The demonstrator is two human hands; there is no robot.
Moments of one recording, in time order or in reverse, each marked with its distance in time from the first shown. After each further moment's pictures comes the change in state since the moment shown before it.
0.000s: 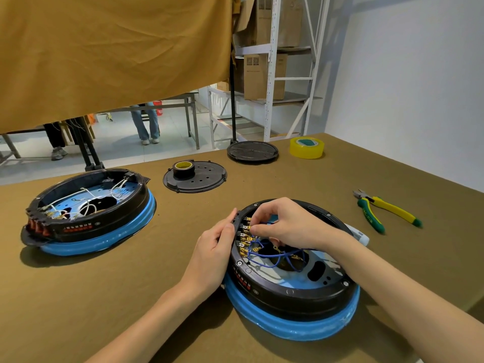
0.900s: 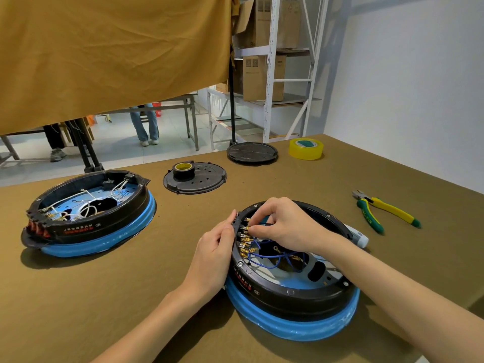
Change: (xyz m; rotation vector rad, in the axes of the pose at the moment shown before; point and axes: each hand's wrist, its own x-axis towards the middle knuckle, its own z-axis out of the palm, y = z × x) left_hand -0.003 0.003 0.003 0.020 0.024 0.007; right_hand 0.002 -0.003 0.008 -0.078 0.109 -0.056
